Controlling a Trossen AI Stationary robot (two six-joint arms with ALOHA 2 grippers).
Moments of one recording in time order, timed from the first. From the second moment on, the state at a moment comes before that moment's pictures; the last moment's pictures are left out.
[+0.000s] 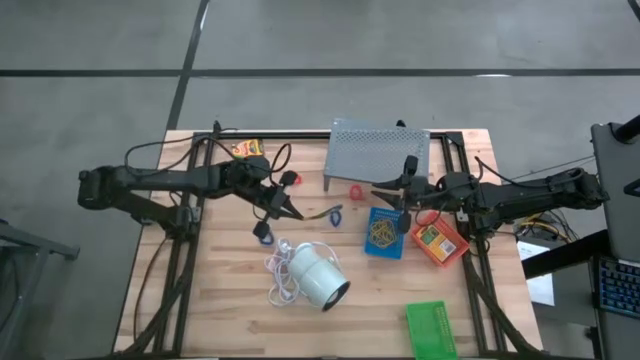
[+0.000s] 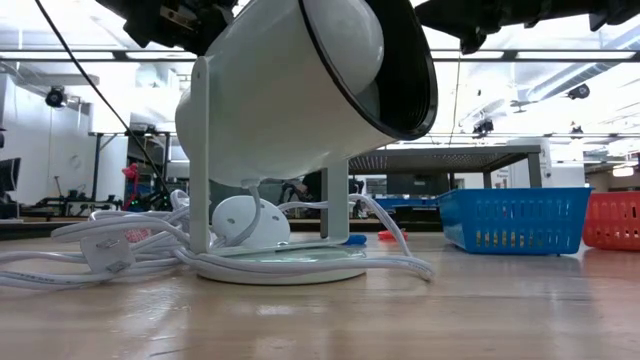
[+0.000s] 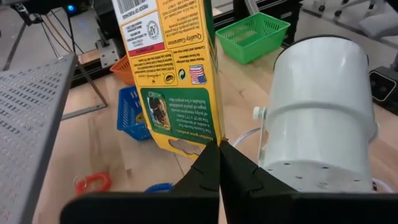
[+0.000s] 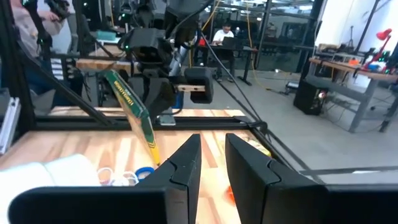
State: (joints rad) left arm 0.17 1.25 0.83 -0.13 0.48 0.46; right arm 0.04 0.89 0.55 0.32 0.23 -0.06
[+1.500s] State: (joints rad) left arm 0.17 1.25 0.79 -0.13 0.49 0.47; right arm 0.04 1.27 0.55 0.68 0.18 -0.27
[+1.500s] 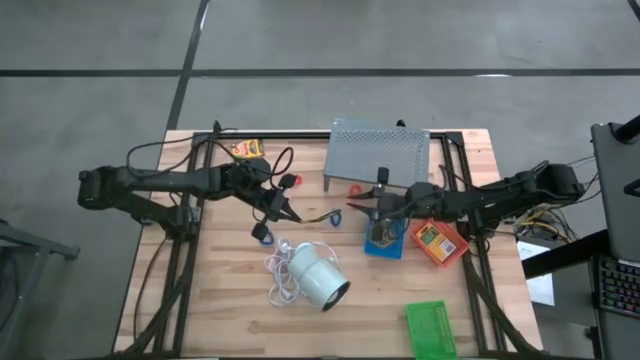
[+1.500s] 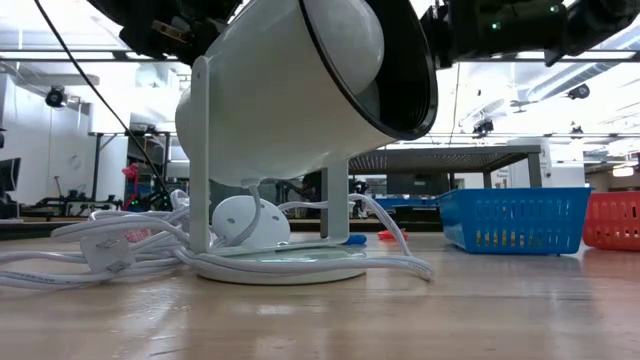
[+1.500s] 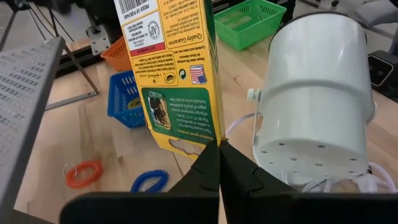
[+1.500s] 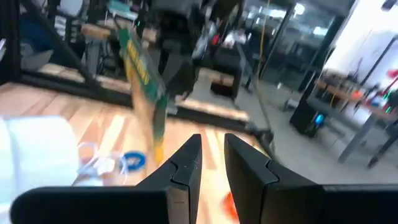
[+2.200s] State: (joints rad) left arm 0.17 1.25 0.79 -0.11 0.49 0.47; right arm 0.05 1.37 0.83 0.37 0.19 -0.49
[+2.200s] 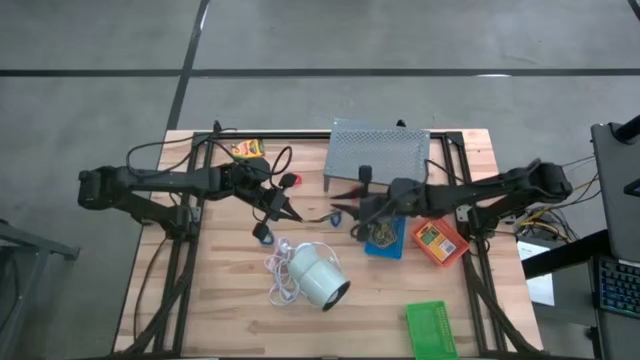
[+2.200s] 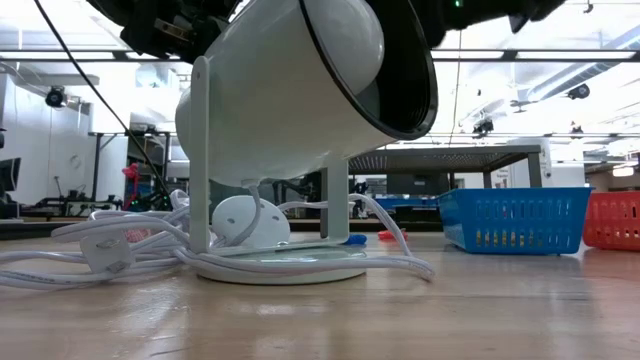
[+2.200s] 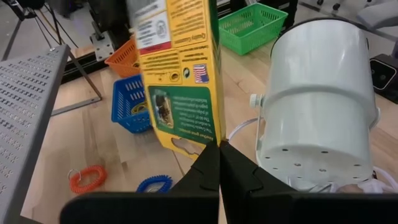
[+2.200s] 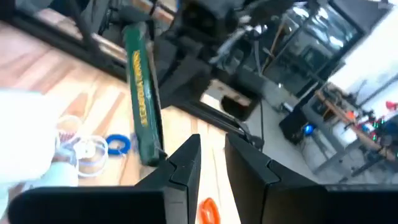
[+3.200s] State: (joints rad) left arm 0.17 1.25 0.79 -0.10 0.49 0.47; right arm 0.05 1.24 0.86 0.29 0.23 -0.15
